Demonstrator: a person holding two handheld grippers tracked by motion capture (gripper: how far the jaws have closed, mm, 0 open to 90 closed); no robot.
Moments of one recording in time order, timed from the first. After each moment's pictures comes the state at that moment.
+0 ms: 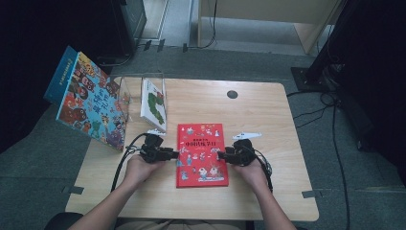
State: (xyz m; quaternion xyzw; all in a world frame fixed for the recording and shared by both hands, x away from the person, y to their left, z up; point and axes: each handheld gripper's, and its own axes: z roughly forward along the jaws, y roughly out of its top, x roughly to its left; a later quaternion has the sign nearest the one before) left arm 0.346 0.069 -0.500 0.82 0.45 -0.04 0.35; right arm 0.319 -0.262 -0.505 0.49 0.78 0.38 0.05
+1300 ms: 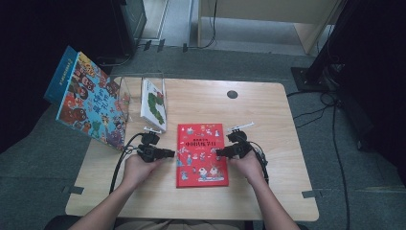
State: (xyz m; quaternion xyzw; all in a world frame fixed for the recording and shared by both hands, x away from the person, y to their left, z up) left arm 0.352 0.078 -0.500 0.79 0.50 -0.07 0.33; right arm 0.344 -0.246 -0.492 0.56 0.78 0.29 0.00
